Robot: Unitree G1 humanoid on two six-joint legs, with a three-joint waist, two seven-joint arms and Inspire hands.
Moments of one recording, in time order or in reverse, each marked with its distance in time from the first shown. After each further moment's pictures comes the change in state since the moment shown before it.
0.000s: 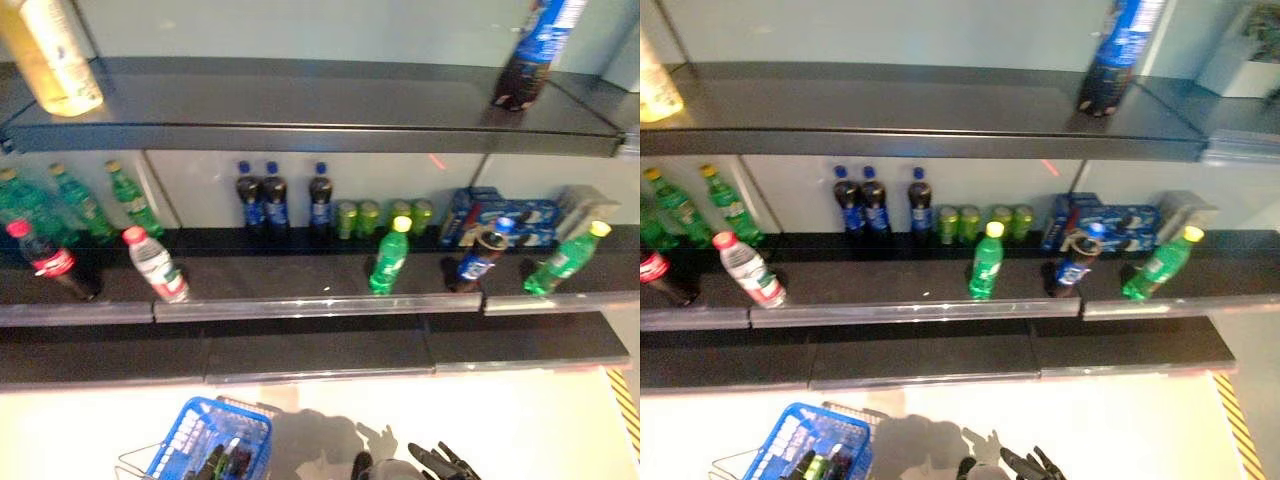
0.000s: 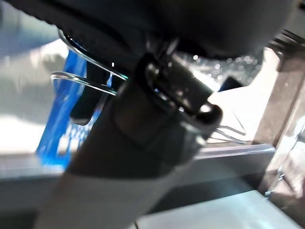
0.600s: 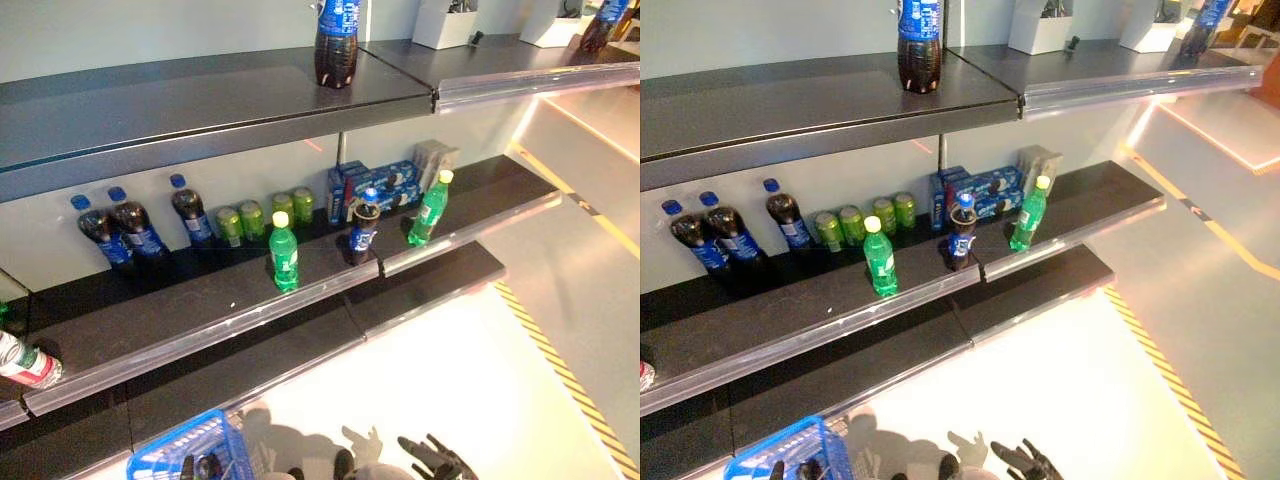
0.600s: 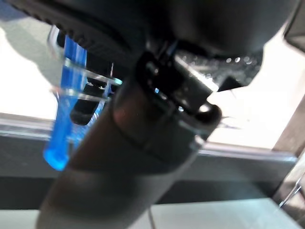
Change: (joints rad) left arm 0.022 -0.067 0.090 -0.010 -0.310 -0.029 -0.027; right arm -0.069 0.044 0.011 0.084 -0.077 0.057 -0.003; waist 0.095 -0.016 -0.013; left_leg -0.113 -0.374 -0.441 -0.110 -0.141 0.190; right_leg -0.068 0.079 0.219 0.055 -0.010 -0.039
